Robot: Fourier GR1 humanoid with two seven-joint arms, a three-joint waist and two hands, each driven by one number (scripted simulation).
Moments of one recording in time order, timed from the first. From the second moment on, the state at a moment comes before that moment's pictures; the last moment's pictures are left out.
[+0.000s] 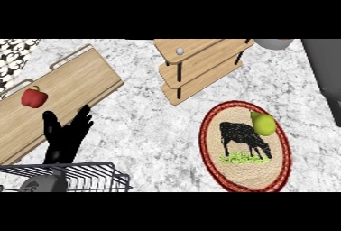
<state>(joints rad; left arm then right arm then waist) -0.07 0.21 0.00 -1.34 0.16 0.04 0.29 -1.43 -0.36 -0.04 -0.60 0.50 0.28 -0.11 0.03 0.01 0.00</state>
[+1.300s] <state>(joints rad) -0.07 0.21 0.02 -1.34 0.15 0.02 0.30 -1.56 -0.36 -0.33 -0.33 0.31 0.24 -0.10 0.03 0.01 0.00</state>
